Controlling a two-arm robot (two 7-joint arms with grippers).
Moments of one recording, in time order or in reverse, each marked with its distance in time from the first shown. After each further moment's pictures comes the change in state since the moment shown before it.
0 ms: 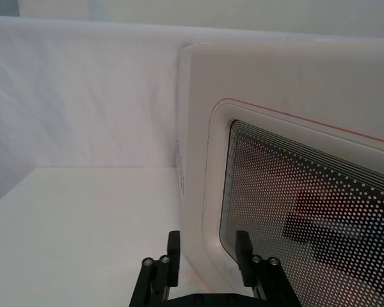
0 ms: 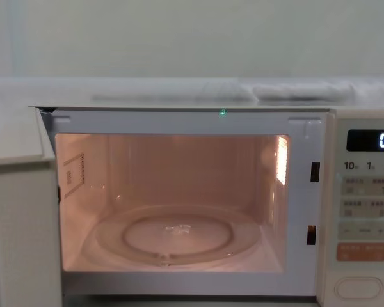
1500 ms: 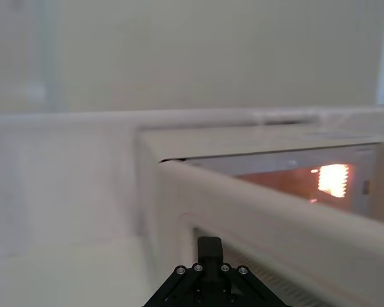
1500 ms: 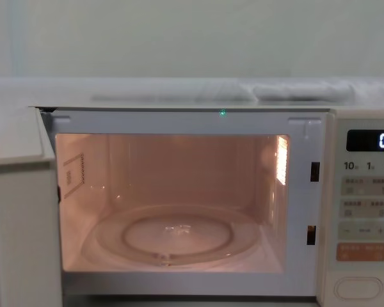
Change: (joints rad) left arm 0.030 0.103 -0.124 -0.171 -0.121 0.008 -0.224; right arm 0.000 0.000 0.000 0.000 0.000 0.000 0.000
